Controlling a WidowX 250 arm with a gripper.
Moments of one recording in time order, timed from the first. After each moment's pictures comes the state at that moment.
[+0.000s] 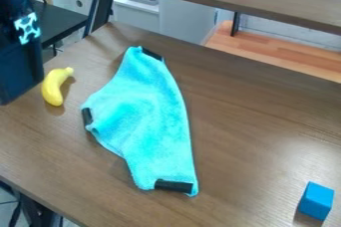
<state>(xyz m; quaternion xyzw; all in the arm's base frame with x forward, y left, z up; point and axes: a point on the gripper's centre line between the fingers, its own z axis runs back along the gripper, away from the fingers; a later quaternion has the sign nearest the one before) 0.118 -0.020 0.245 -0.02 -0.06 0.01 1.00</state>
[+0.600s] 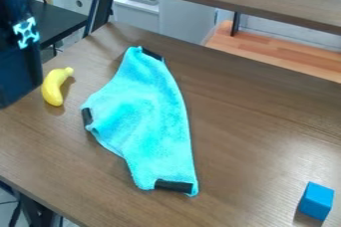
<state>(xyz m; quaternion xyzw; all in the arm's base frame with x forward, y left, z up) 0.118 -0.020 0.240 -0.02 -0.06 0.00 1.00</state>
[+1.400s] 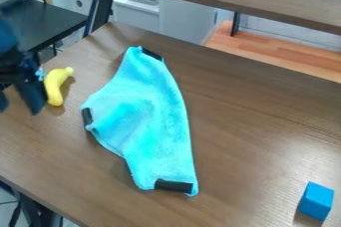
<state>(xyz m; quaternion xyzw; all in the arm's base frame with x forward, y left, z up) 0.198 0.127 0.098 -0.11 -0.07 0.18 0.98</state>
